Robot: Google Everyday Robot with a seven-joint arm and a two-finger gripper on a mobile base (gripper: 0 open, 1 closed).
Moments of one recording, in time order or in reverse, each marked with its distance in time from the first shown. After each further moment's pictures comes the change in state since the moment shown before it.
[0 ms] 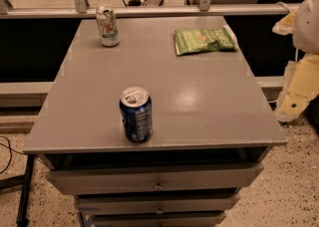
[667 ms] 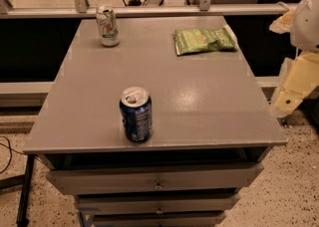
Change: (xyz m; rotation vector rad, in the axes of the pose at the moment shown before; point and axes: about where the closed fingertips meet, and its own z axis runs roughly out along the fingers) arm -0.006 -0.007 0.004 0.004 -0.055 0.013
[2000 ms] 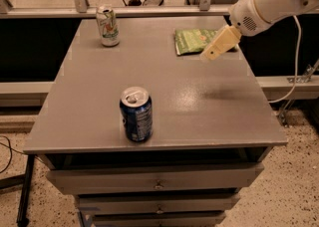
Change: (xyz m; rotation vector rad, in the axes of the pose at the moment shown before) arm -0.081 -0.166 0.117 0.125 -0.386 0.221
